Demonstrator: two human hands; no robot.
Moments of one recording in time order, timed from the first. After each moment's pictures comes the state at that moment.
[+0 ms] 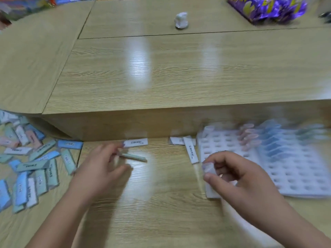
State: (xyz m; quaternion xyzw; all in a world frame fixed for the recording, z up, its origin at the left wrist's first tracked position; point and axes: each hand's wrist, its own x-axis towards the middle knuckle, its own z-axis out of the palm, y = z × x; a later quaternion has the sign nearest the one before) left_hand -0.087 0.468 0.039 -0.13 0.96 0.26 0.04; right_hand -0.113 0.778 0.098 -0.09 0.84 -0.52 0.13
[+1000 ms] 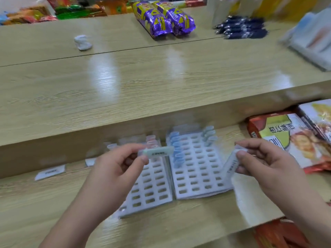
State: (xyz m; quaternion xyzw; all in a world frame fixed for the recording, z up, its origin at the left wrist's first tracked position) left_hand -0.142 0.724 0.113 -0.01 0.85 0.52 0.04; right_hand -0.149 1.015 0.116 0.14 0.76 -0.63 0.01
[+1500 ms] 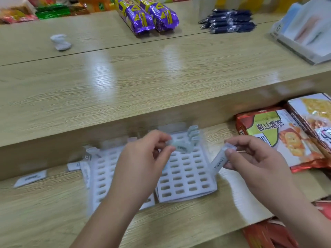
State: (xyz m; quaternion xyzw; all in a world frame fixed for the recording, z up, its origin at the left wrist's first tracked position) left_hand -0.174 0.811 0.100 0.03 0.91 0.42 -0.04; right_hand -0.156 1.040 0.102 0.12 0.77 -0.63 0.00
